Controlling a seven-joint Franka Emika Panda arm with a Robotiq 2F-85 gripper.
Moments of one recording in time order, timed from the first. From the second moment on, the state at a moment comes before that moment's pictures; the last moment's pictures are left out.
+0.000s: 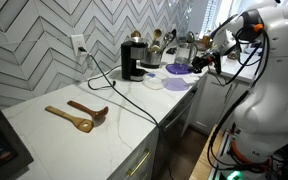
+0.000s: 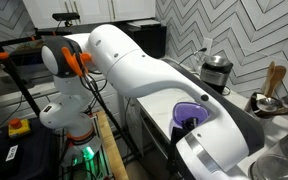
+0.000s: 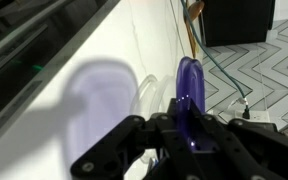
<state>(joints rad) -0.77 0.38 -0.33 -1.79 0.92 1.26 -0.73</state>
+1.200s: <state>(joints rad) -0.66 0.62 -0.18 -1.36 0.68 1.13 -0.61</state>
